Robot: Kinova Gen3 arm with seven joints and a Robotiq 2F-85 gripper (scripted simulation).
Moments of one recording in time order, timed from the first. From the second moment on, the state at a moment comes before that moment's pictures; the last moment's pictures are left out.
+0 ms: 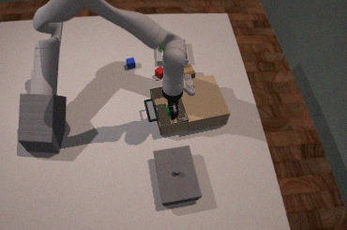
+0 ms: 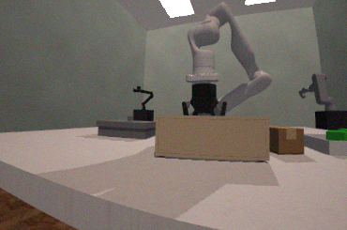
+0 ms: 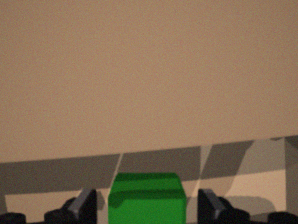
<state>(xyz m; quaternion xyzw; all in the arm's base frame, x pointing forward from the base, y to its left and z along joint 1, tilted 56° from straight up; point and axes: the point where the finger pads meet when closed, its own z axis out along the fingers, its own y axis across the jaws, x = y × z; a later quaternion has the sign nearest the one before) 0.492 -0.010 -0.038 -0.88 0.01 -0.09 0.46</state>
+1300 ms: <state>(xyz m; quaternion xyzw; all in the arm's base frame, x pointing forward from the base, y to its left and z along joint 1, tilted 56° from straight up) 0.492 -0.010 -0.038 -0.88 0.01 -0.09 0.46</state>
